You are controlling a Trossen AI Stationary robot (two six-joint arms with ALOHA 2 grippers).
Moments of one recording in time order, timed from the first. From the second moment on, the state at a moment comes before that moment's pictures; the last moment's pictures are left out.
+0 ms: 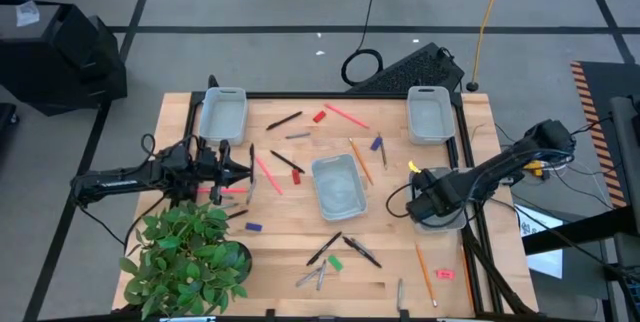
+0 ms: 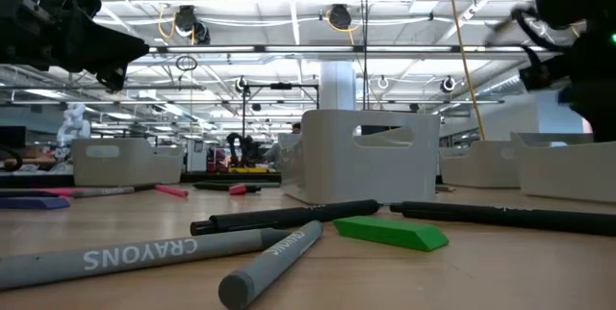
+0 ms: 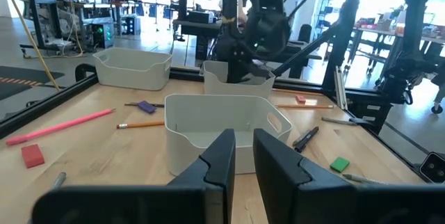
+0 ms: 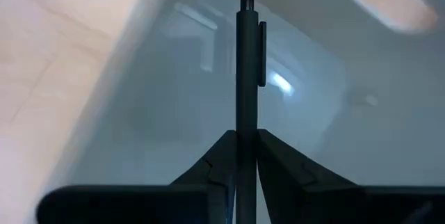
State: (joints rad) left arm 0.14 0.05 0.03 0.00 0.18 -0.11; right arm 0.42 1.27 0.64 -1.16 0.20 1.37
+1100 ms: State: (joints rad) left arm 0.14 0.06 0.03 0.00 0.18 -0.11; right arm 0.78 1.88 1.26 -0.83 0.29 1.14
